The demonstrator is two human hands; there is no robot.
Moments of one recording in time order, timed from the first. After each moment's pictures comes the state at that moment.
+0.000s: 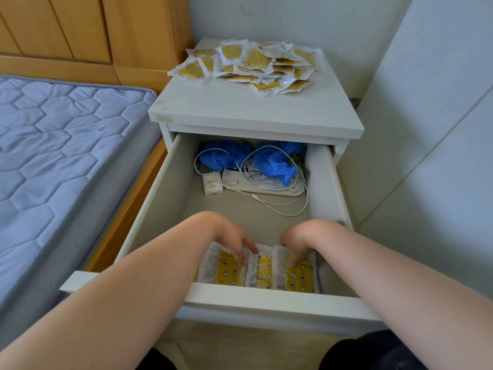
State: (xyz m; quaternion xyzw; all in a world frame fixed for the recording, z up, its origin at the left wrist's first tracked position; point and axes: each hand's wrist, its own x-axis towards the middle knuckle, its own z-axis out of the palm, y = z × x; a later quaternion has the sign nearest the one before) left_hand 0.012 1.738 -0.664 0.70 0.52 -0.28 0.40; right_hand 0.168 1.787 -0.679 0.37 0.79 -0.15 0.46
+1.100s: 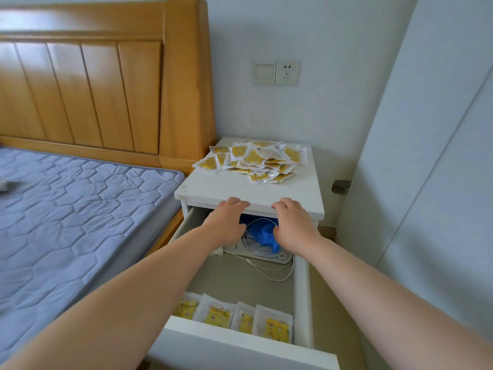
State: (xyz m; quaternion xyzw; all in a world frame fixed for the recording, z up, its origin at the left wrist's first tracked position) left_hand 0.034 1.742 -0.519 0.65 0.74 0.13 0.10; right_hand 0.202 1.799 -0.521 0.43 0.89 -0.06 -0.13
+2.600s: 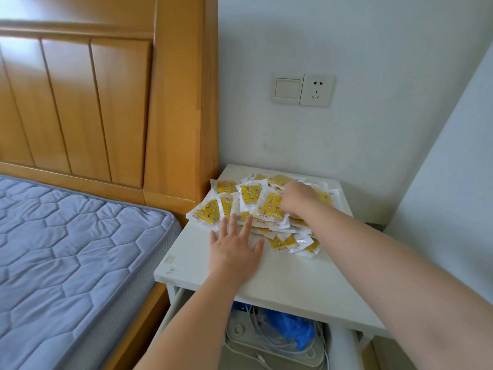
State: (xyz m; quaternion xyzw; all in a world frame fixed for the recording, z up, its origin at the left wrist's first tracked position) left_hand -0.055 1.920 -0.558 0.57 0.81 0.13 0.03; right_hand 0.041 2.059 -0.466 0.58 0.81 -0.05 -0.05
